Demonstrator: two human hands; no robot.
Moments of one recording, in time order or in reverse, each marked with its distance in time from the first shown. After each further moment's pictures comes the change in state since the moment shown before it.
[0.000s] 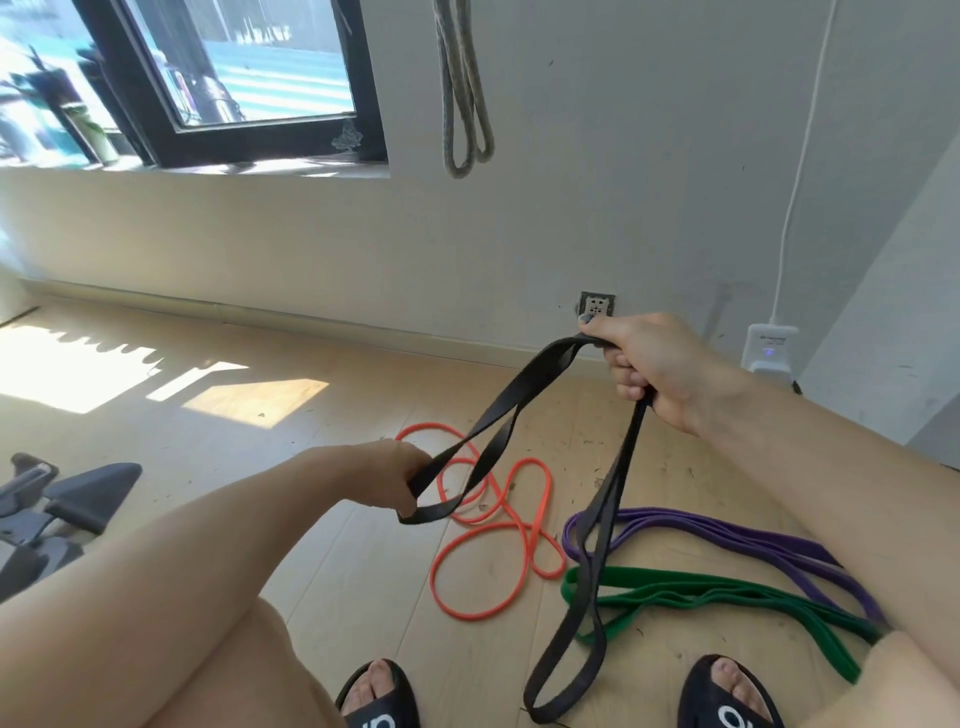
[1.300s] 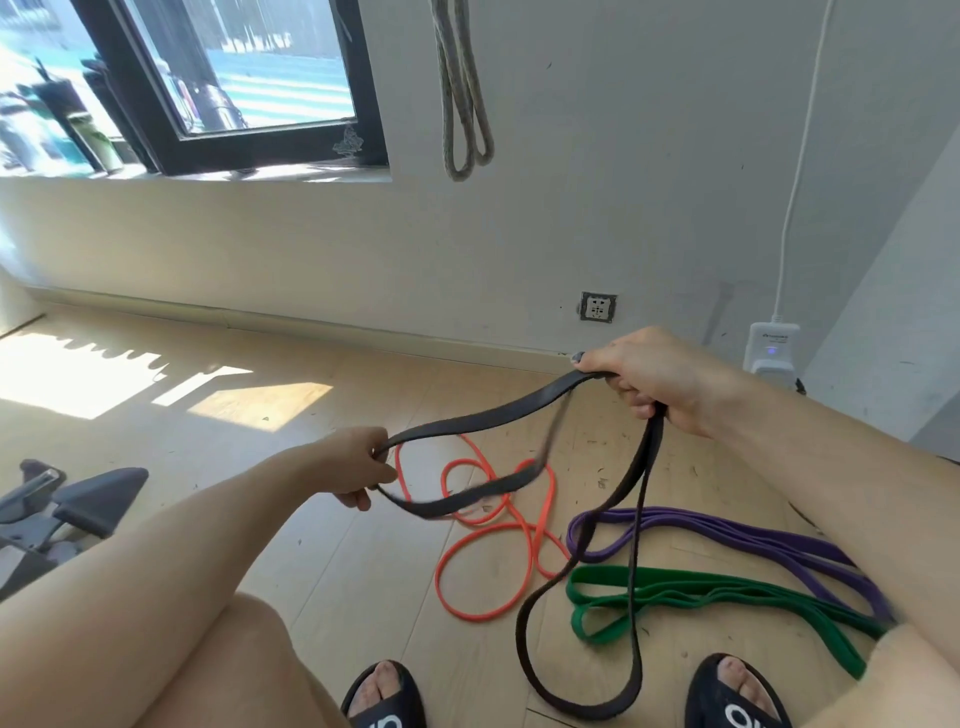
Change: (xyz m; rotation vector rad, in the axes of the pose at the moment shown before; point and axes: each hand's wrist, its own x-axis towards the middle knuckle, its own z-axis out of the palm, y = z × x) left_hand -0.012 -0.026 -0.009 -0.341 0.174 -0.248; right_hand 0.000 0.008 -0.005 -0.239 -0.107 0.060
